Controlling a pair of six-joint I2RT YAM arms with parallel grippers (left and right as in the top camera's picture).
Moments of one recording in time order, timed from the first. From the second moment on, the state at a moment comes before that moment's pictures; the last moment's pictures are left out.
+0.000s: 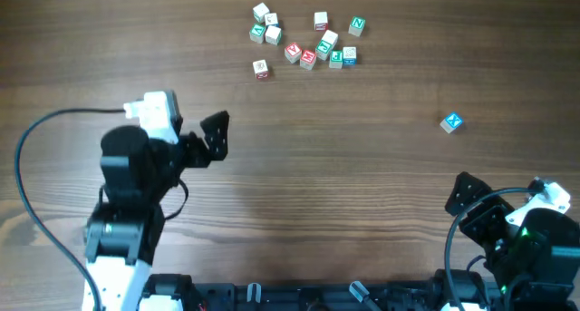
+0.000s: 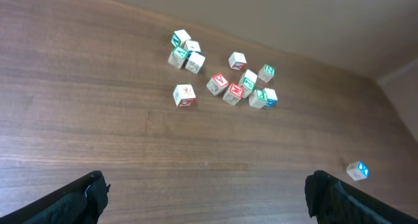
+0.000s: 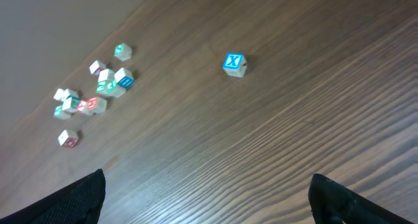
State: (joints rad) left arm -0.06 0.84 0.71 -0.36 0.27 -0.34; right arm -0.09 0.41 0.86 -1.12 0.04 0.60
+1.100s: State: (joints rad) left arm -0.14 1.43 0.88 -0.07 0.31 -0.47; right arm -0.09 0.41 0.60 -1.05 0.08 0.85
